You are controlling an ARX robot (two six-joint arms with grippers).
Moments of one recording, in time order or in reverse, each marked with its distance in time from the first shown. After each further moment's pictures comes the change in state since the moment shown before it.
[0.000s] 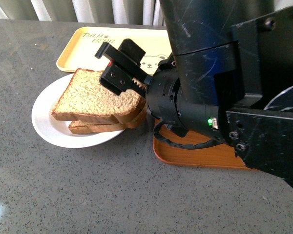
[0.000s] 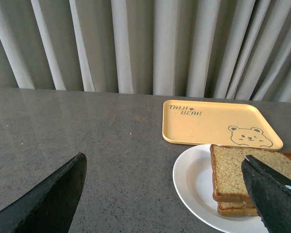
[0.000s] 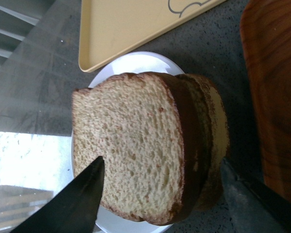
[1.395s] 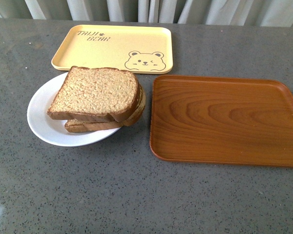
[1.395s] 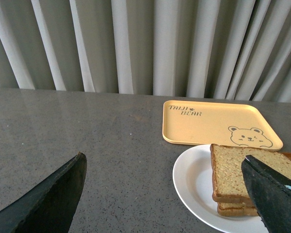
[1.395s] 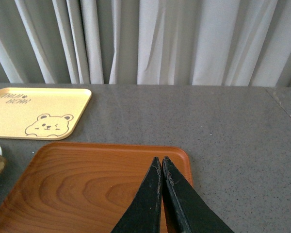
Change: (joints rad) left arm 0.000 0.000 0.000 0.000 0.000 0.000; right arm -0.579 -1.143 -0.812 0.144 -0.037 -0.932
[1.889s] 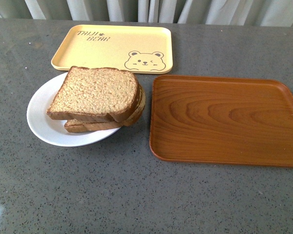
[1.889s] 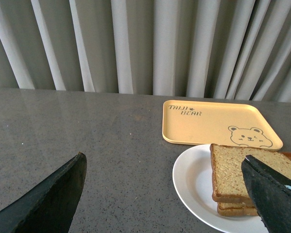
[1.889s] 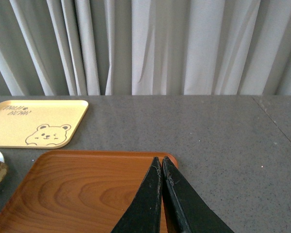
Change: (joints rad) left arm 0.000 0.000 0.000 0.000 0.000 0.000; right arm -0.105 -0.353 -0.002 -0.322 -0.101 0.000
